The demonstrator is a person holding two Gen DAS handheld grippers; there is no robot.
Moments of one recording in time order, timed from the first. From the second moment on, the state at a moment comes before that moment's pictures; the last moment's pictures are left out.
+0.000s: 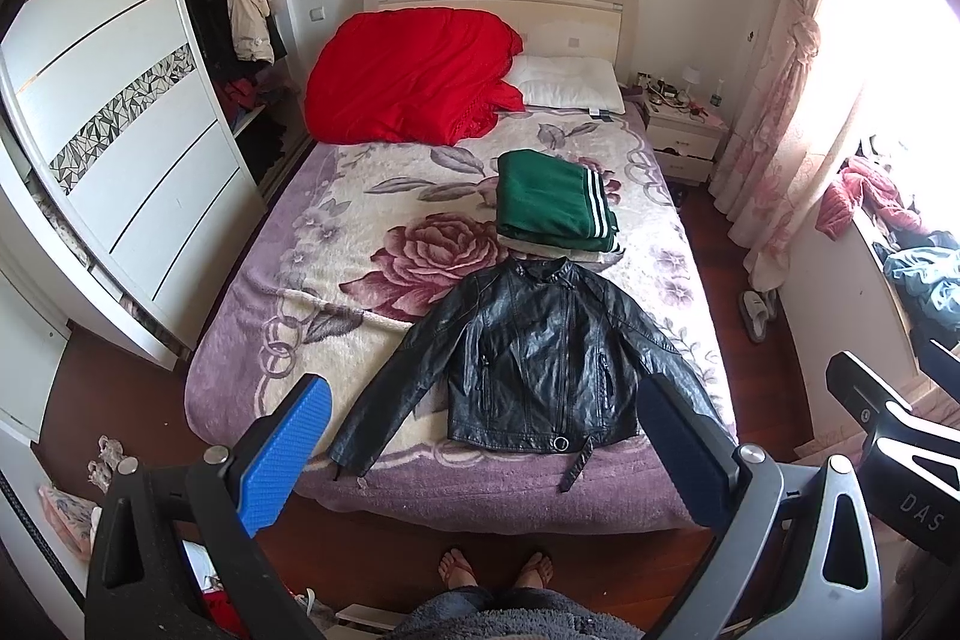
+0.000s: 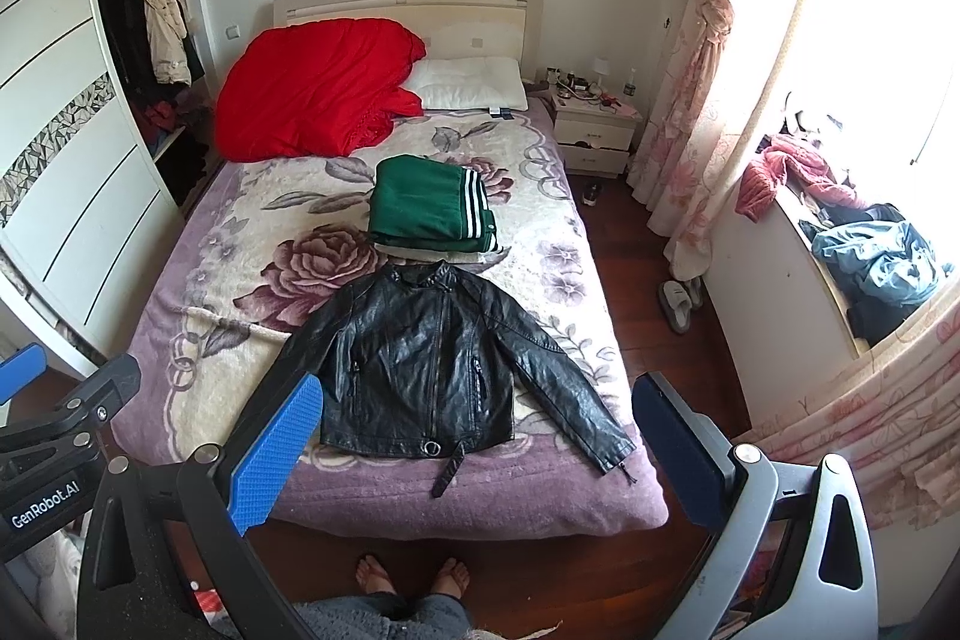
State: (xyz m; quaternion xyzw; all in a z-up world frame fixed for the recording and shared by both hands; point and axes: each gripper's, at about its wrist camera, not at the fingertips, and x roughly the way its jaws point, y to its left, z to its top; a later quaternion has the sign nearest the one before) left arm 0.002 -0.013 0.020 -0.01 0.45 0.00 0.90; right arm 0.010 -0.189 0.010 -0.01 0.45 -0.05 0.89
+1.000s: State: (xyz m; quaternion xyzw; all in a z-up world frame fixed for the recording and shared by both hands) left arm -0.001 -0.019 0.029 -0.01 0.44 0.00 0.90; right arm 0.007 -0.189 0.018 -0.01 0.44 -0.04 0.90
